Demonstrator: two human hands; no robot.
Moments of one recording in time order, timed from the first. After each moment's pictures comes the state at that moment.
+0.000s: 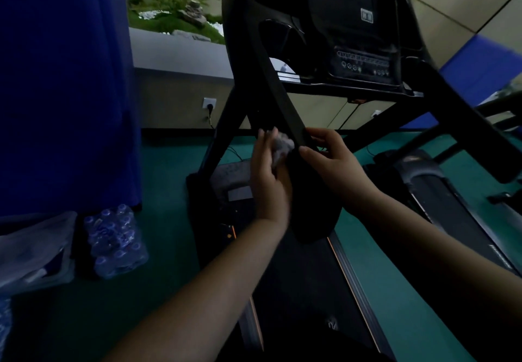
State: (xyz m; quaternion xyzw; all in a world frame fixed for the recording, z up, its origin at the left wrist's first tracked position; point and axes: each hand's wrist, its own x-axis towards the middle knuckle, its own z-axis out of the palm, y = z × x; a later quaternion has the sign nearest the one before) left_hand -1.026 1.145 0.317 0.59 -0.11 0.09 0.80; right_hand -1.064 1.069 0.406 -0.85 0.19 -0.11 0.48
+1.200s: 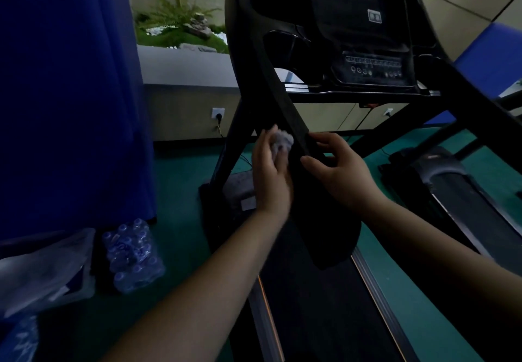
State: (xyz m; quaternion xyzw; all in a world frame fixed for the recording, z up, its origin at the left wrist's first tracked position) left_hand -0.978 1.150 0.325 0.62 -0.11 0.06 0.78; right_hand -1.041 1.066 0.405 -0.88 0.18 -0.12 0.41
